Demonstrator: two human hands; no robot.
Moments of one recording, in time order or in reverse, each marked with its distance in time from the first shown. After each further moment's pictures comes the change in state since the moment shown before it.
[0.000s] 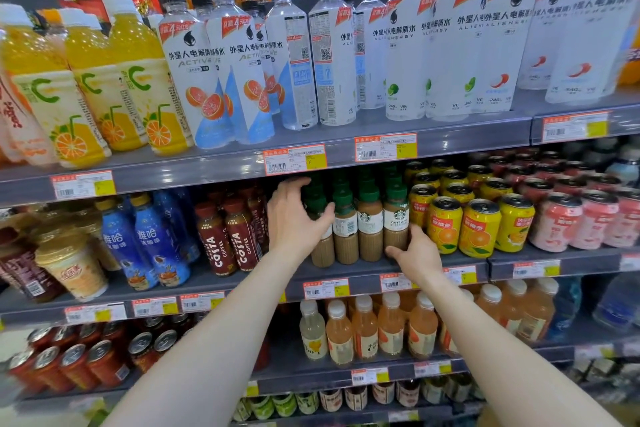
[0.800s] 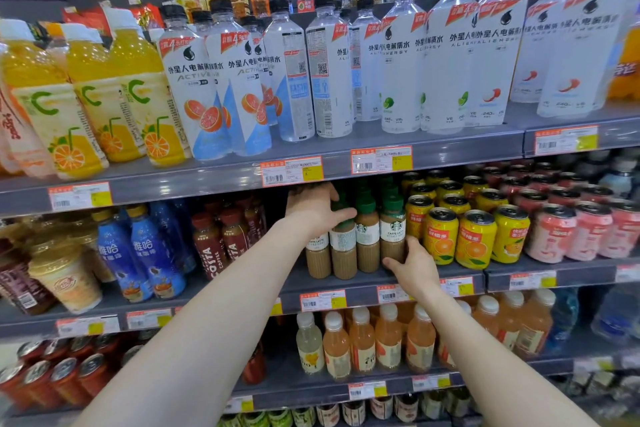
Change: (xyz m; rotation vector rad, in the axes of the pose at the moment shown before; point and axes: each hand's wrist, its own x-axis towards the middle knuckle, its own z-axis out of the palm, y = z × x) left_hand 0.053 0.038 0.010 0.275 -0.602 -0.038; right_hand 0.000 0.005 0.001 0.025 0.011 -0.040
